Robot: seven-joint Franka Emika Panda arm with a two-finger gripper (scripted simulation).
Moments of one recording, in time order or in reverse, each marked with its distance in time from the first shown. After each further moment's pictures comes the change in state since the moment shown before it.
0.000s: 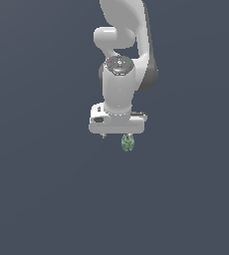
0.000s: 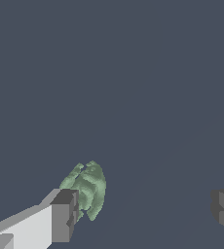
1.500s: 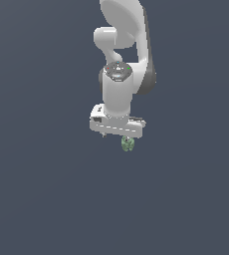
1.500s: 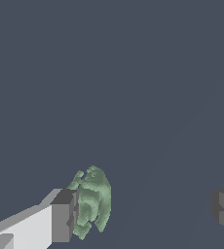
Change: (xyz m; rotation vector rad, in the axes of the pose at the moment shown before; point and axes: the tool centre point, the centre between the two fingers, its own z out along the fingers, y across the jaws) arm -0.007 0.002 0.016 0.001 -0.007 0.198
